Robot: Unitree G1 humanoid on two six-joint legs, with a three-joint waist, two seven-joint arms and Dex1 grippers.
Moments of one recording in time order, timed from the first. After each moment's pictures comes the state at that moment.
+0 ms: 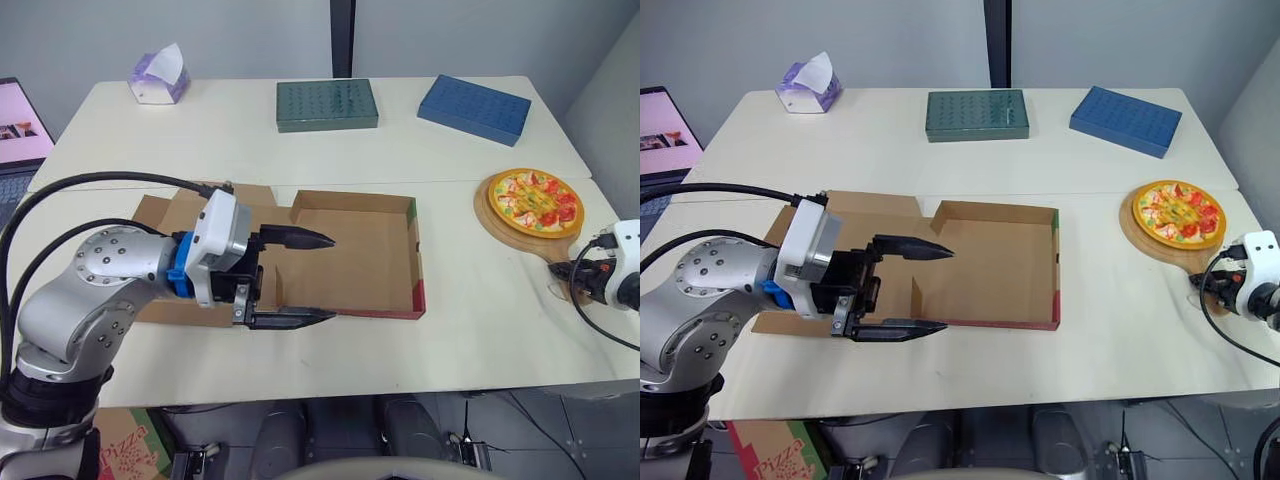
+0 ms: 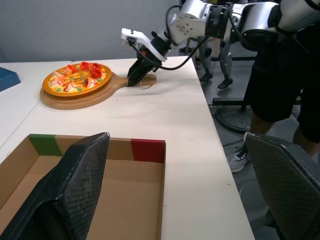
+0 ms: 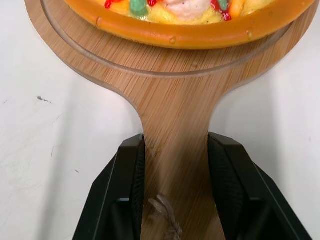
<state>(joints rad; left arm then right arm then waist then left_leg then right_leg) -0.35 0.85 0.06 -0.54 -0.81 0.59 -1.12 -0.26 -0.87 -0.33 0.35 0.30 0.67 0.74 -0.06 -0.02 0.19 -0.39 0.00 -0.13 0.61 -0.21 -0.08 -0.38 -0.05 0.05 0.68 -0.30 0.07</state>
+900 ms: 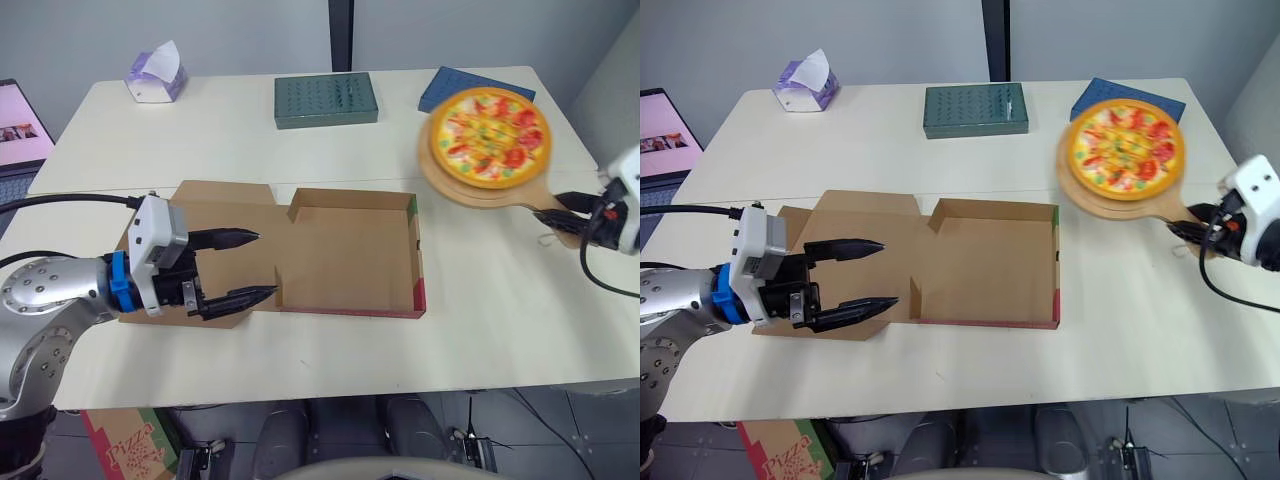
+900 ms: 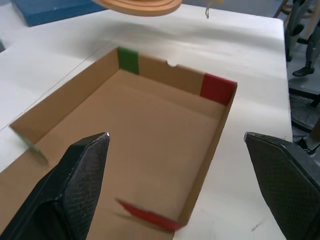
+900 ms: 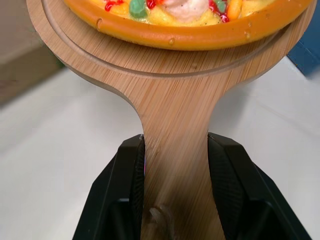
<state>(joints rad) -0.06 0.94 0.32 -0.49 -0.77 0.61 -1.04 -0.41 -1.04 -0.20 -0.02 0.35 0.64 1.00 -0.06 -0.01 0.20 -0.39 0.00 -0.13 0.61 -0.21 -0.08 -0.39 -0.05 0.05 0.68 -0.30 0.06</state>
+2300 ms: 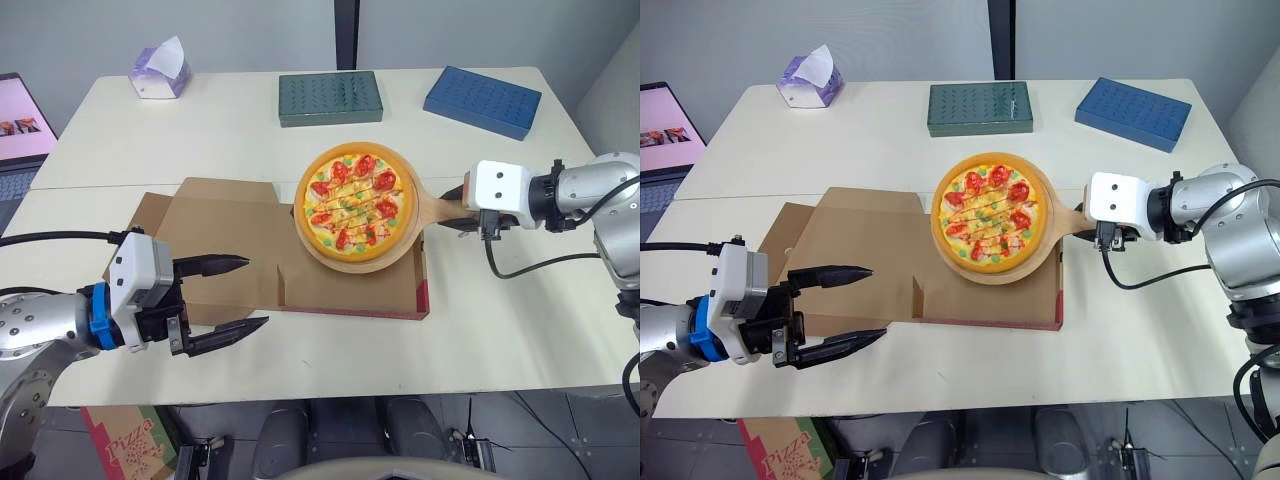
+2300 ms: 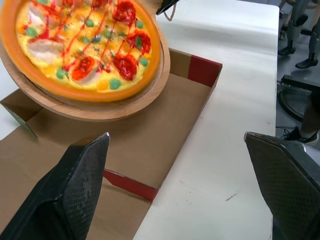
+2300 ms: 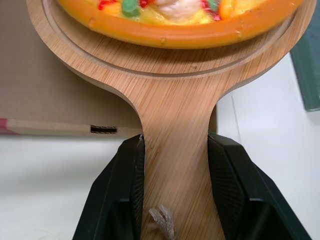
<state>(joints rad) 0.14 0.92 0.43 -0.61 -0.77 0.55 -1.07 -0.72 -0.94 0.23 -0.08 0.00 0.27 1.18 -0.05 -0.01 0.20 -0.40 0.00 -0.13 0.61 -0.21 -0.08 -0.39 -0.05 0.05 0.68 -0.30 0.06</state>
